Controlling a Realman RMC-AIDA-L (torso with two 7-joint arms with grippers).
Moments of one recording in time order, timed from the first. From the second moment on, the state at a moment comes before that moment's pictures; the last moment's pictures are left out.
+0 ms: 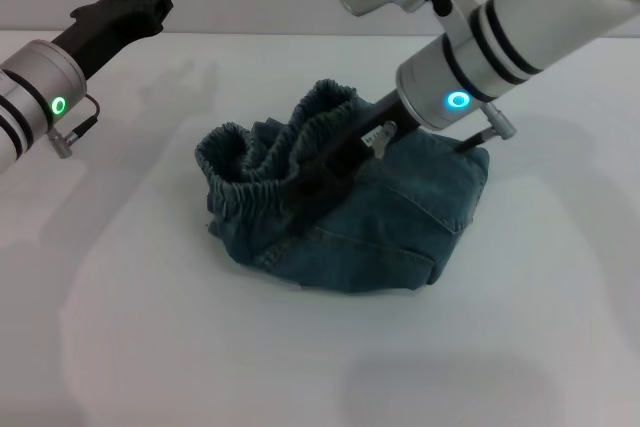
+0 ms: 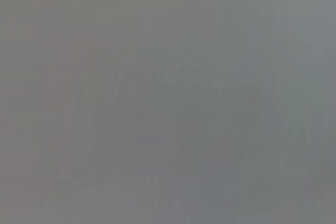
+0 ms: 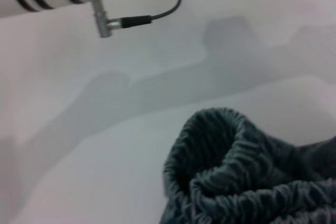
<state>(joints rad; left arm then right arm) -0.59 -2.07 1.21 0.45 0.79 0.71 -1.11 1.14 2.09 -1.15 -0.47 -2.27 -1.21 2.13</state>
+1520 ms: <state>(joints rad) -0.45 -2.06 1.31 0.45 0.80 1.04 -1.13 0.57 2.08 -1.09 -0.93 -1.98 -0.75 2.07</state>
